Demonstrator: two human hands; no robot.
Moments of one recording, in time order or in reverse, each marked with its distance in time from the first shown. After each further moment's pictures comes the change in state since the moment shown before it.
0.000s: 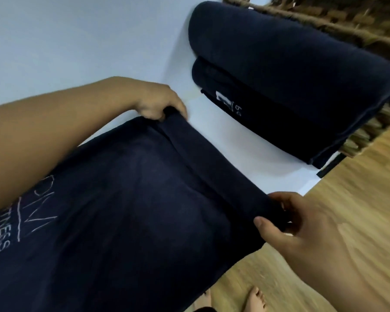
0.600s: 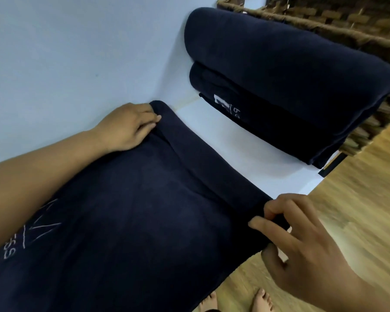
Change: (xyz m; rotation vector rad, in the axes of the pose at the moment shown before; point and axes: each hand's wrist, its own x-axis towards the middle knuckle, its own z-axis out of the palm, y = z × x) left_hand -0.044 -0.016 0.075 0.039 0.721 0.069; right_hand 0.003 0.030 0.006 -0.579 0.159 -0.837
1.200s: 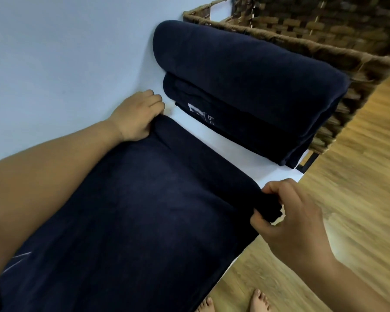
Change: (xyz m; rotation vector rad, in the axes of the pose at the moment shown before) left_hand 0.093 0.001 0.022 0.272 0.015 0.220; right_hand 0.012 0.020 -0.002 0.132 0.119 0.549
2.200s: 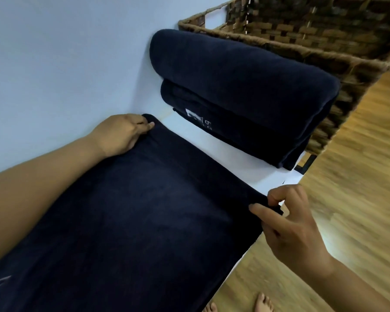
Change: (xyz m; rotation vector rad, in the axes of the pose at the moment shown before) left_hand -0.043 -0.009 0.003 -0.092 0.013 0.003; right_hand -0.002 0.029 0.016 -0.126 0.180 -0.434
